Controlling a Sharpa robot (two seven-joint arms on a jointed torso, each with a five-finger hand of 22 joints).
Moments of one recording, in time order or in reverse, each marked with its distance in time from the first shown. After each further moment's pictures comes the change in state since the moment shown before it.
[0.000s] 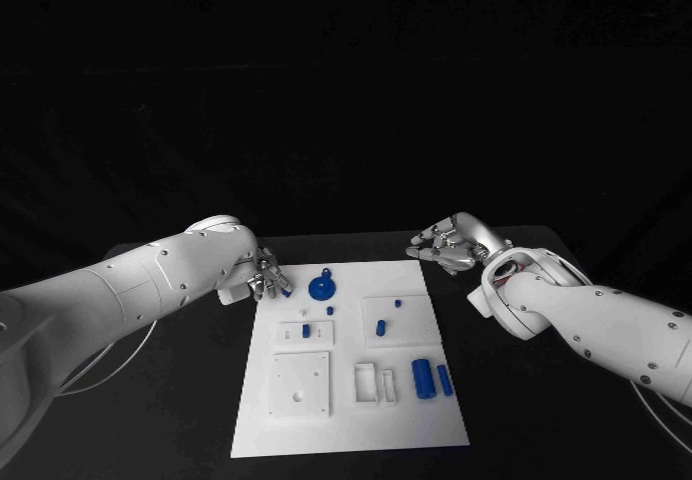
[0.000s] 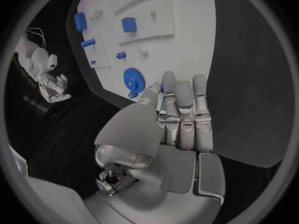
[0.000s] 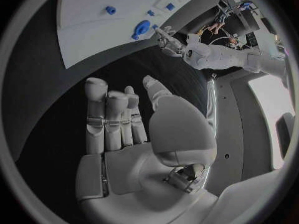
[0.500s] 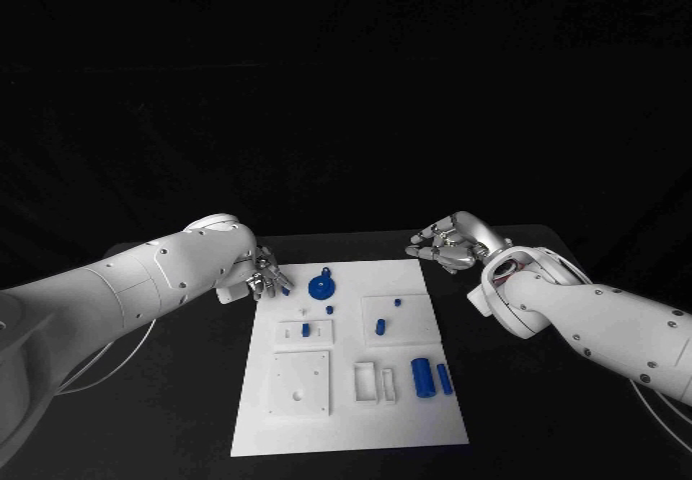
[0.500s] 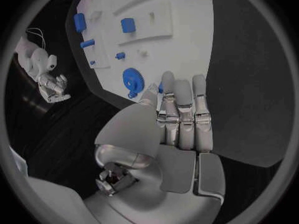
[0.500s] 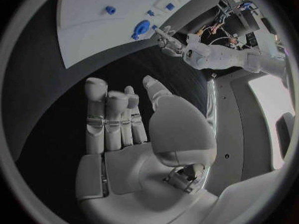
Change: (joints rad) left arm 0.000 0.001 0.000 -0.005 -0.003 0.008 -0.001; left_hand -0.023 0.005 -0.009 0.047 -0.174 -0.023 -0.017 -0.005 -0.009 0.000 0.004 0.001 0.010 -0.015 0.011 -0.016 -0.015 0.000 0.013 0.013 -0.064 0.000; right arm 0.000 0.000 0.000 0.001 0.000 0.000 0.000; right_hand 0.000 0.000 0.000 0.000 0.000 0.000 0.000 0.000 0.000 0.000 0.000 0.000 0.000 0.000 0.000 0.000 0.000 0.000 0.000 0.000 0.000 0.000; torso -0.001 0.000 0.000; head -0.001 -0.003
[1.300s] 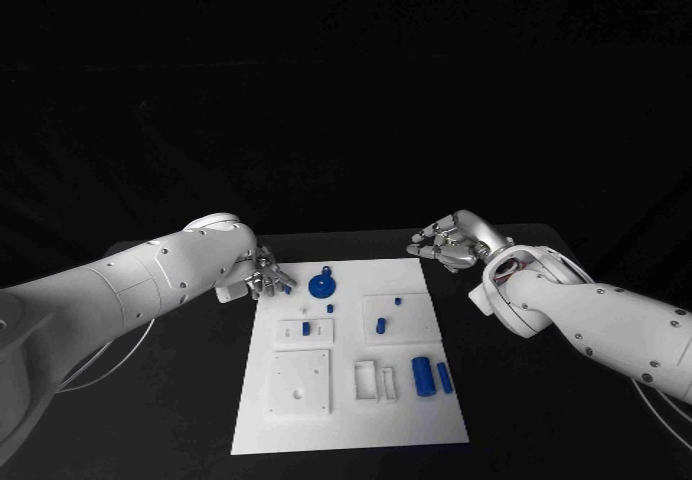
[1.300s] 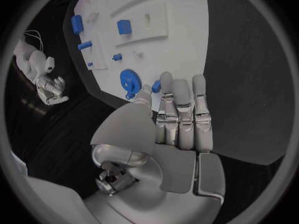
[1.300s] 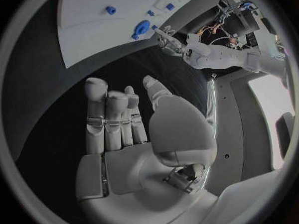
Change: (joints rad) left arm -0.001 -0.002 -0.001 0.002 -0.019 0.003 -0.011; left_hand -0.106 -0.044 -0.023 0.076 -0.028 -0.042 0.019 0.006 -0.020 0.000 0.000 0.016 0.015 0.000 0.000 -0.015 -0.004 0.000 0.004 0.004 -0.027 0.000; right arm 0.000 -0.004 0.000 0.003 0.000 0.000 0.000; right_hand 0.000 0.000 0.000 0.000 -0.005 0.000 0.000 0.000 0.000 0.000 0.000 0.000 0.000 0.000 0.000 0.000 -0.001 0.000 0.000 0.000 0.000 0.000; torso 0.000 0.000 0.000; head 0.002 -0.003
